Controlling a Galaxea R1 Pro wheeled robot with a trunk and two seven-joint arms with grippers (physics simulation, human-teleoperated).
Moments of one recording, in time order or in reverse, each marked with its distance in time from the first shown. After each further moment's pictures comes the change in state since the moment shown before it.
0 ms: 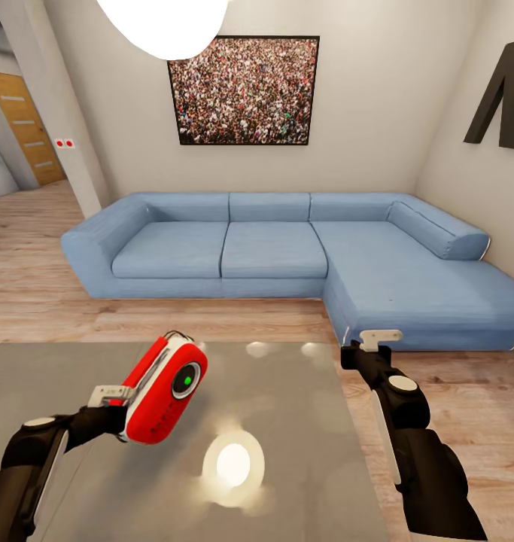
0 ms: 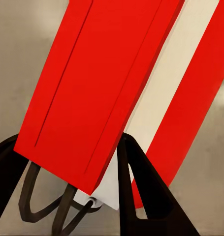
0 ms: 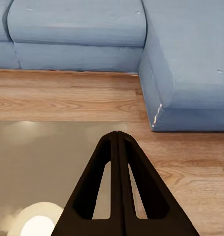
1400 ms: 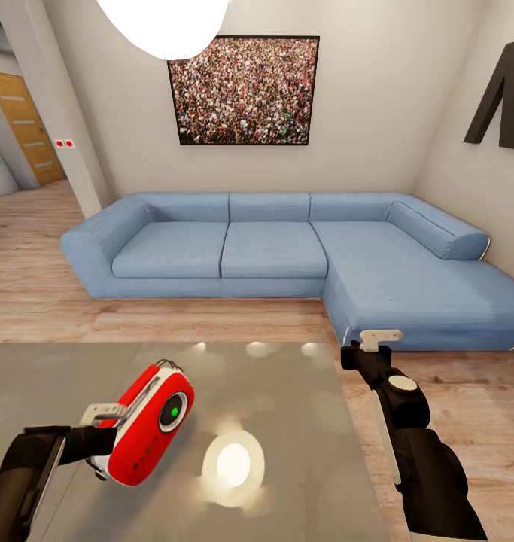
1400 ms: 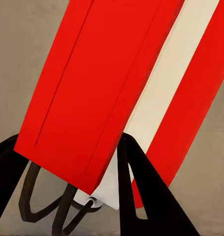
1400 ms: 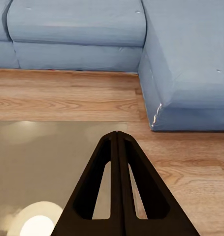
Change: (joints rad) left arm 0.000 0.025 -0.002 0.072 -0.102 0.159 0.000; right arm 0.000 0.000 0.000 0.000 0.002 0.002 -0.001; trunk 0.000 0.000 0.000
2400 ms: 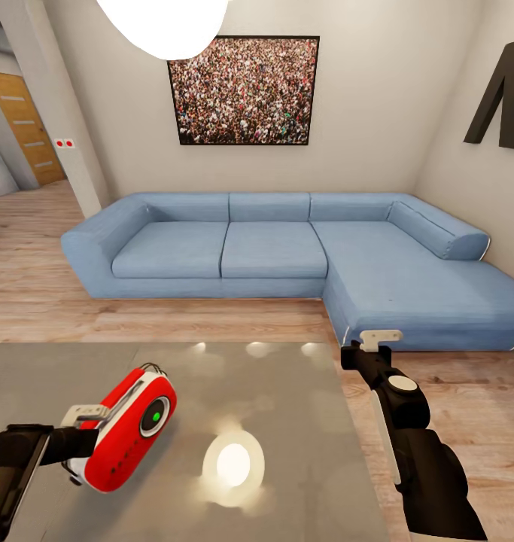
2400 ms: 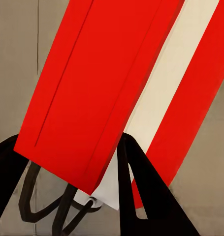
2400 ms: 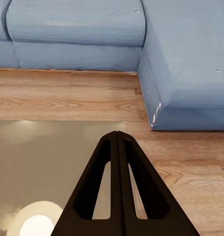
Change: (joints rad) left arm 0.000 0.074 -0.002 0.003 -0.024 0.032 0.000; right arm 0.001 0.000 0.000 0.000 0.002 0.002 -0.001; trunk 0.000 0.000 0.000
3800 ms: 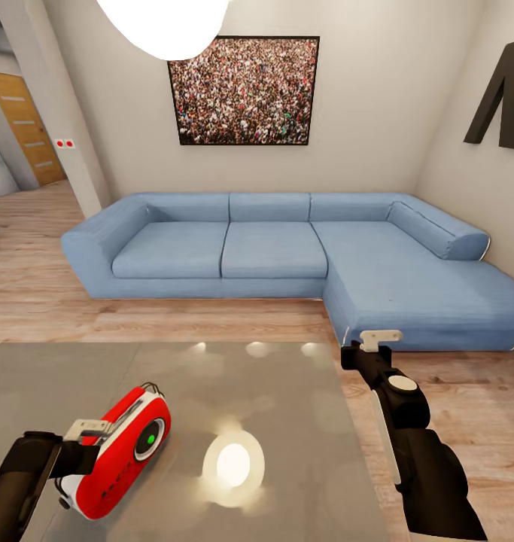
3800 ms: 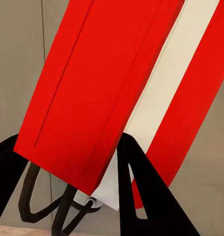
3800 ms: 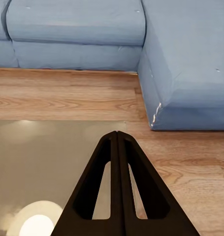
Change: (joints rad) left arm -0.001 -0.039 -0.004 0.076 -0.155 -0.003 -0.001; right arm 0.000 0.000 0.000 0.000 0.000 0.002 -0.001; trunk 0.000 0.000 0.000
